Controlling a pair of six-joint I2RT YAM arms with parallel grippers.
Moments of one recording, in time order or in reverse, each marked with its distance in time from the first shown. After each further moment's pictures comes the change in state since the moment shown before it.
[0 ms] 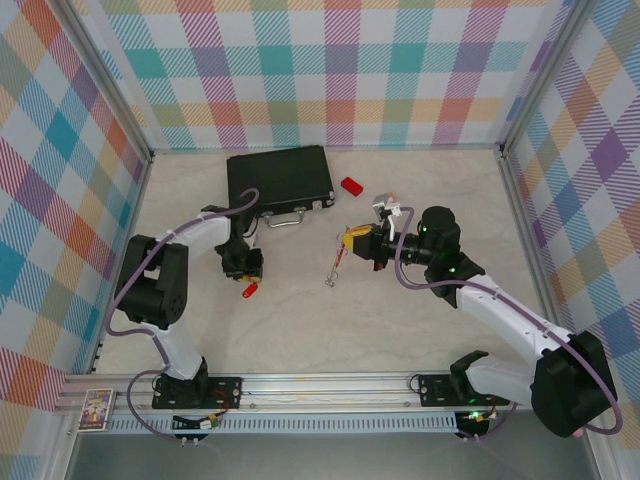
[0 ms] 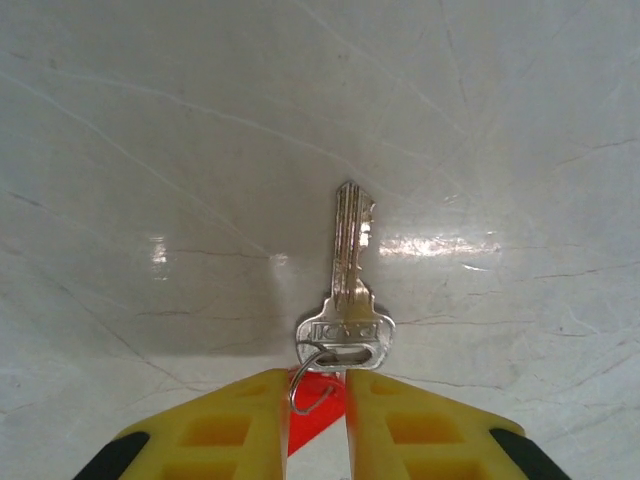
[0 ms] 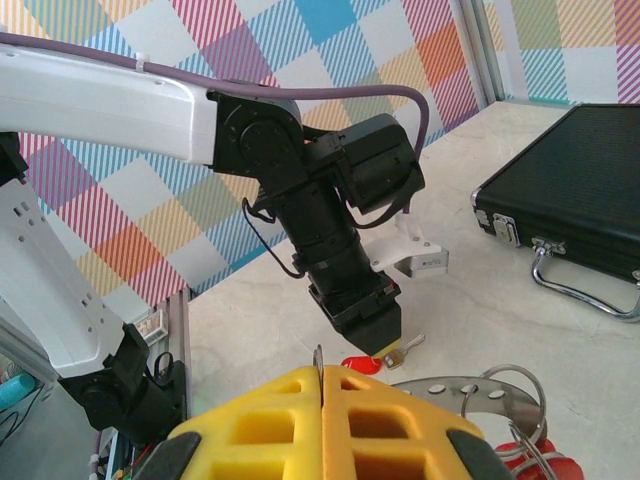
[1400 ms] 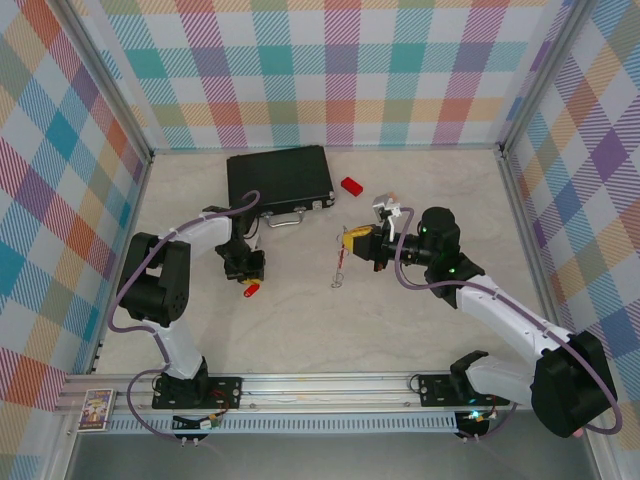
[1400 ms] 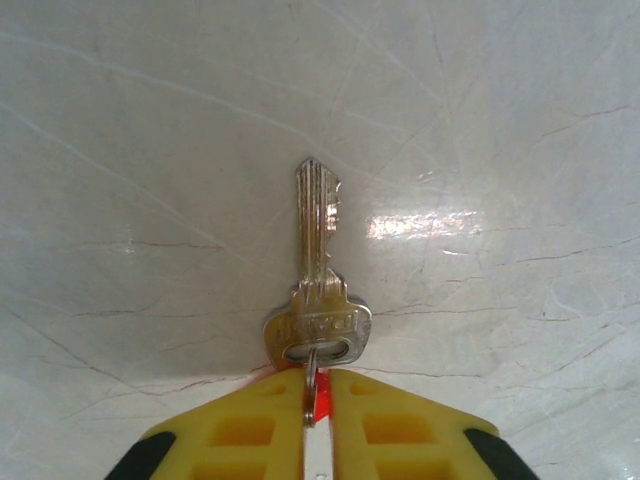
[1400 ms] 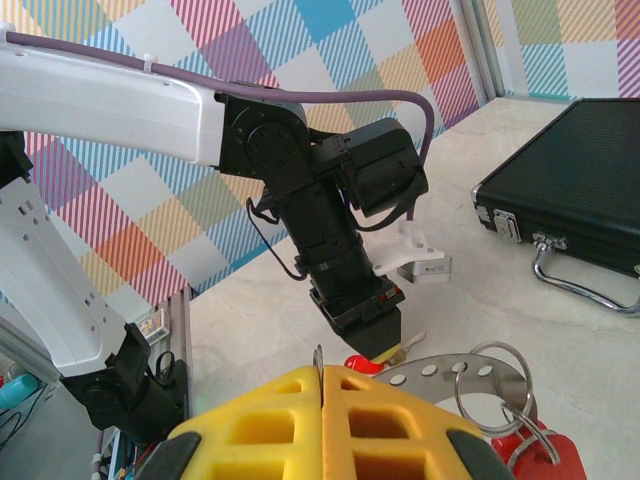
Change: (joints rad) left arm 0.001 0.016 0.000 -0.008 0.060 0.007; right arm 0.000 0.000 -0.006 0.003 0.000 0.007
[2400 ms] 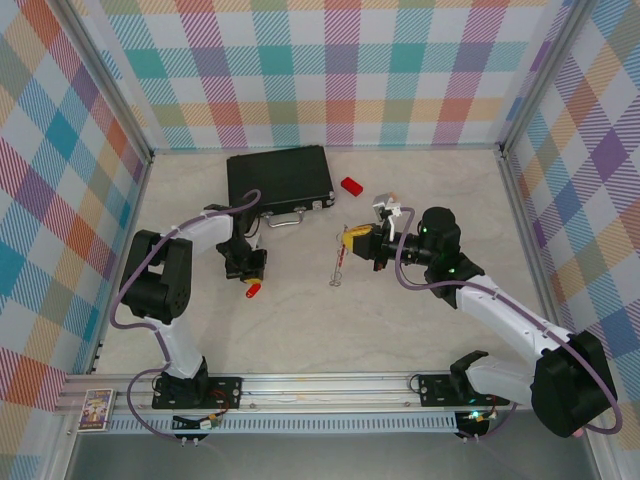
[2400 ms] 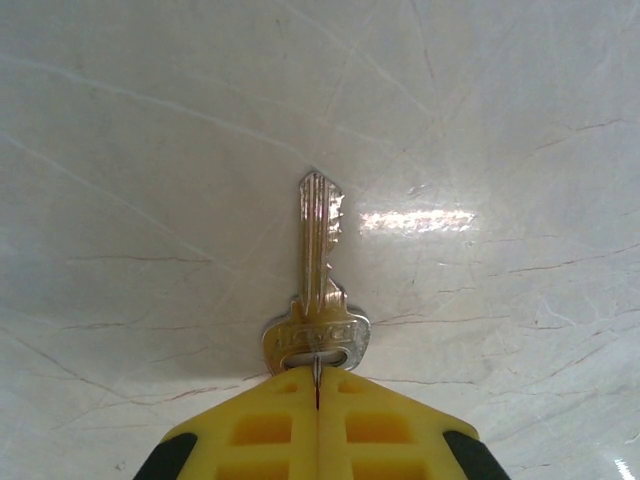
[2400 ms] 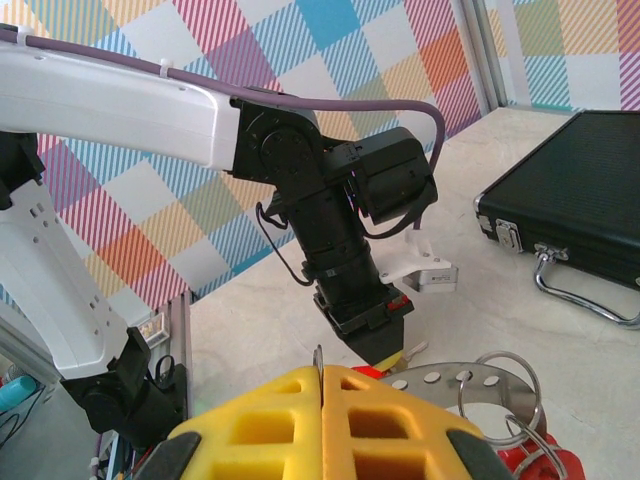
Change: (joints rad) left arm 0.001 0.019 0.024 -0.015 0.008 0.000; right arm 0.003 0.001 0.000 0.022 0.000 0.000
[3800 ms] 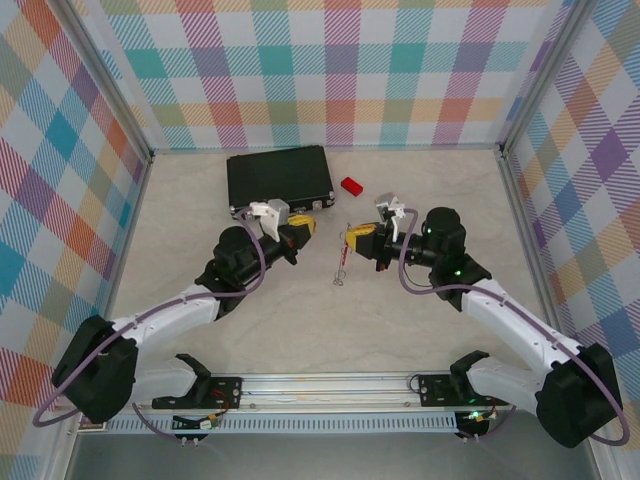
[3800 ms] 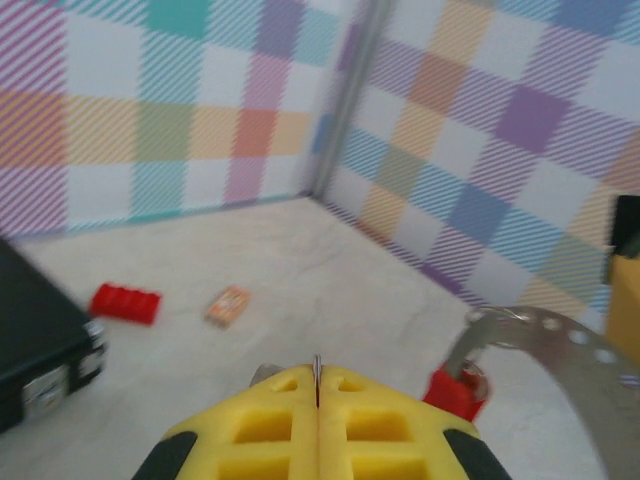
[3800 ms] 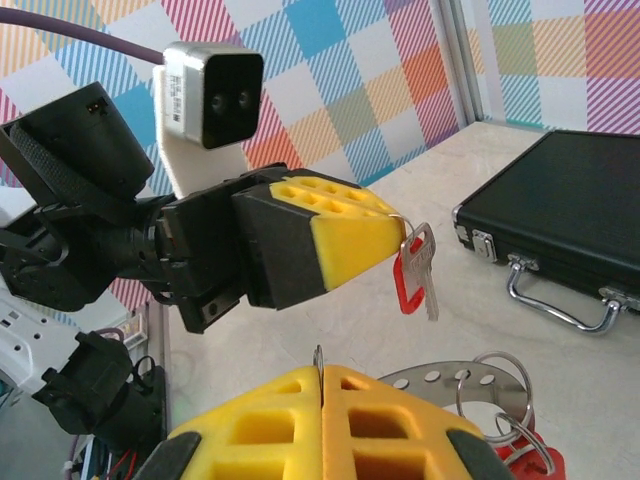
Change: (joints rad) left arm -0.357 -0.600 -0.575 1.601 0.053 0.019; right arm 0.005 -0.060 0.029 -0.096 0.052 -0.065
